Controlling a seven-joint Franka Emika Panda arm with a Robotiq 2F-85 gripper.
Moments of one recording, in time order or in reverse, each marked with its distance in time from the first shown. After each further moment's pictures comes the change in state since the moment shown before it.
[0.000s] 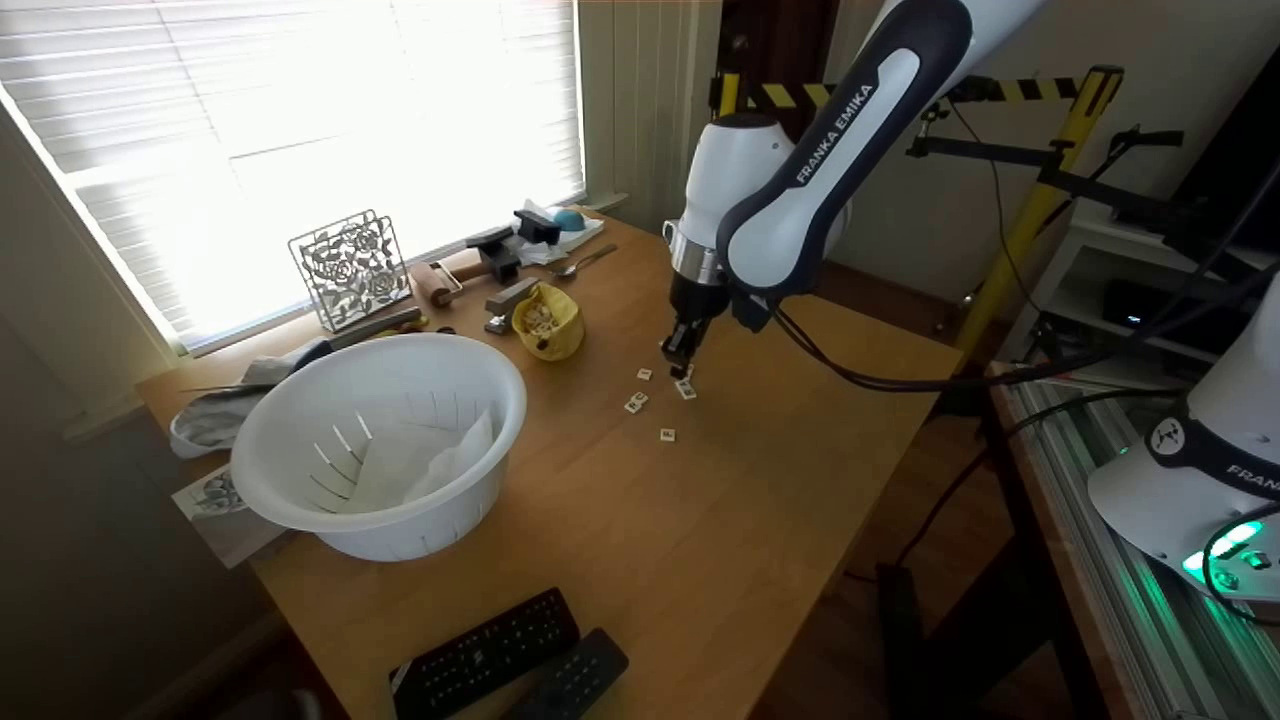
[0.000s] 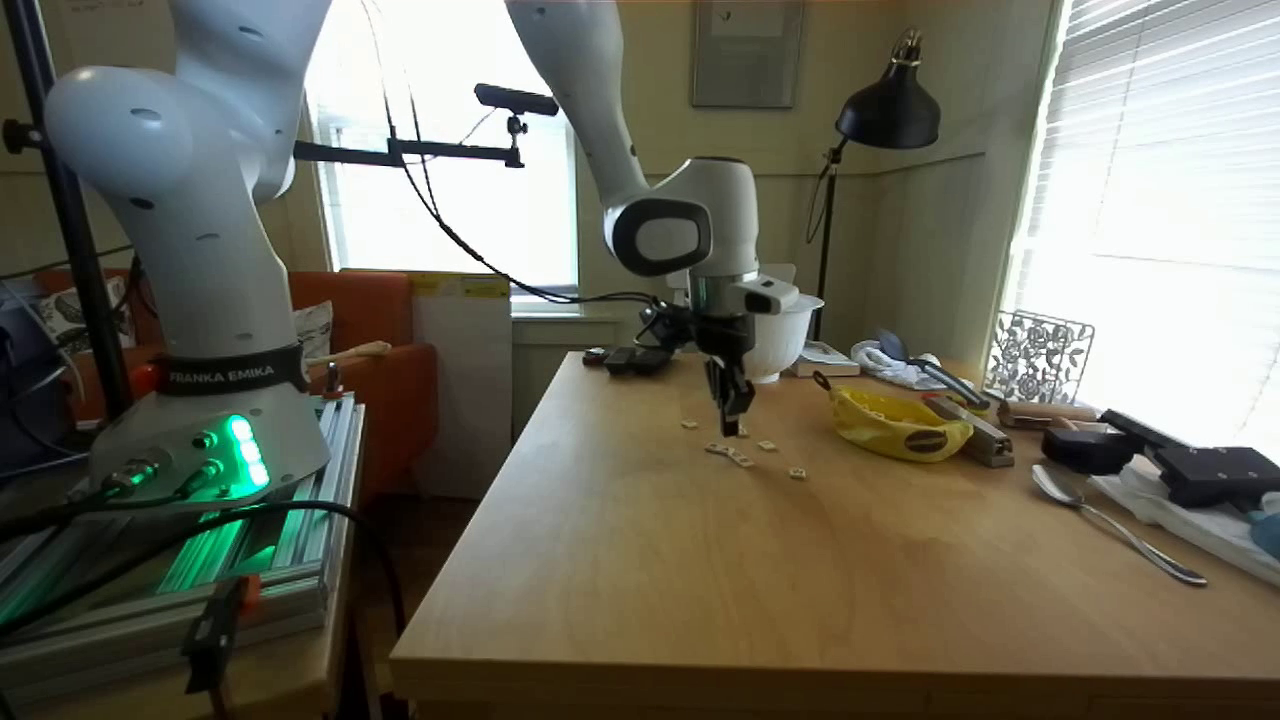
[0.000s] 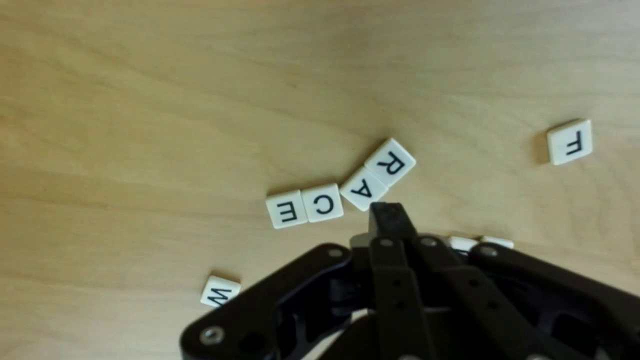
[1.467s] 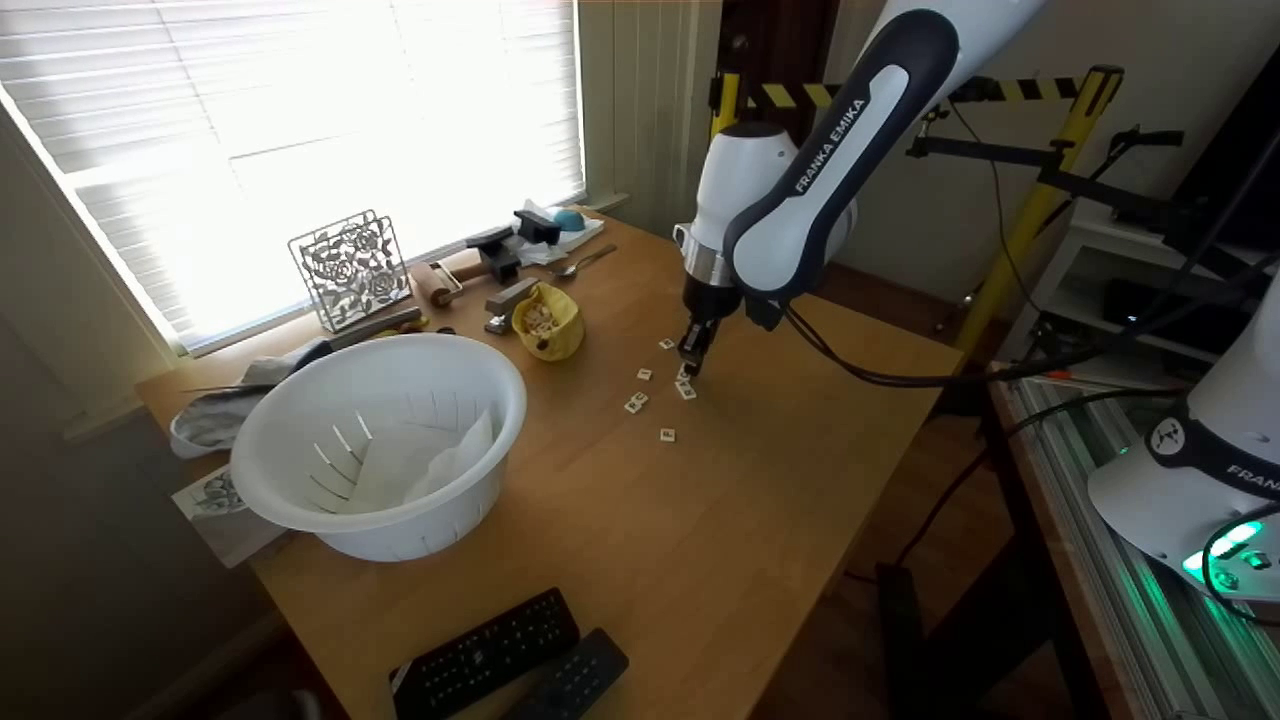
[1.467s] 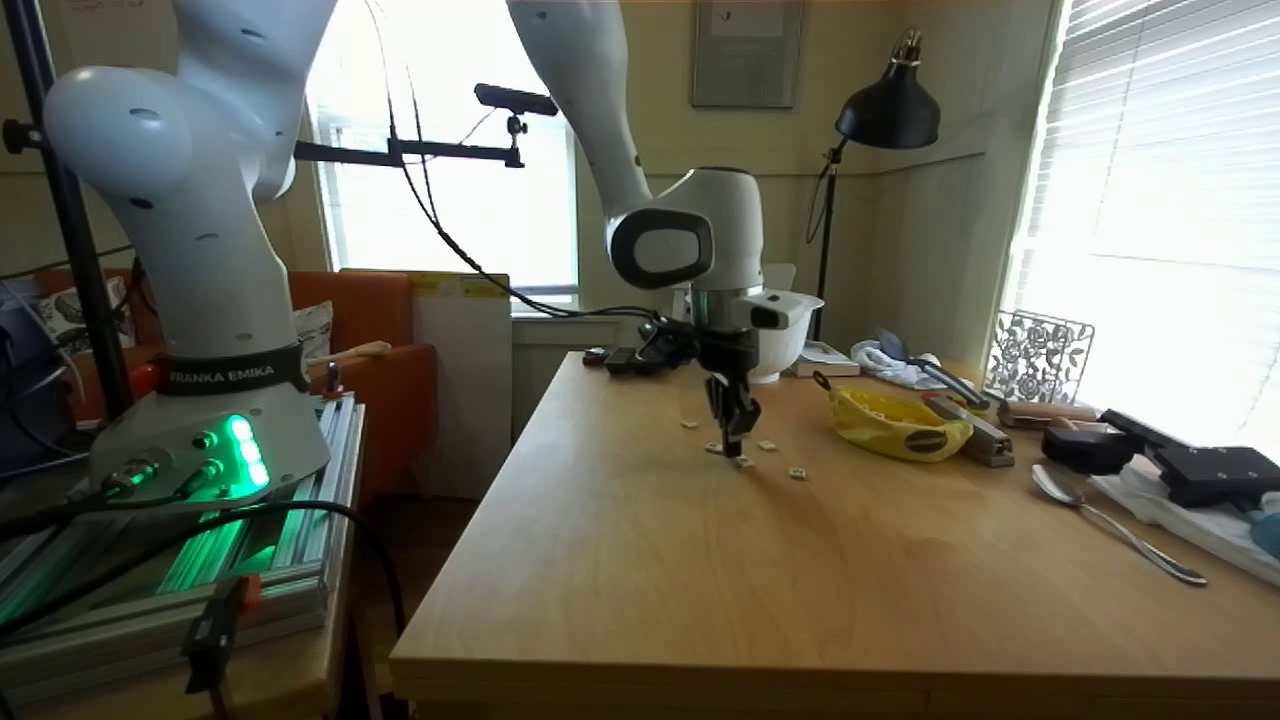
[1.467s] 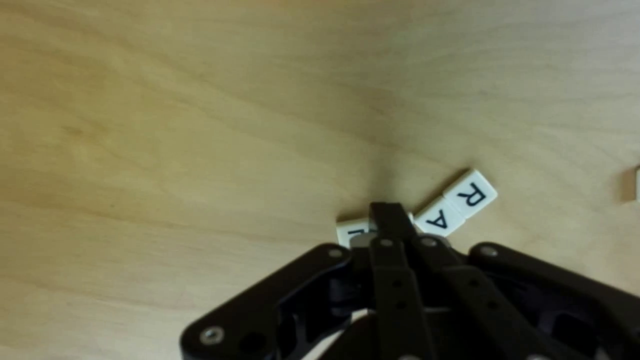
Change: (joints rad) arm -0.004 0.027 -0.047 -0.007 -0.002 0.015 -0.078
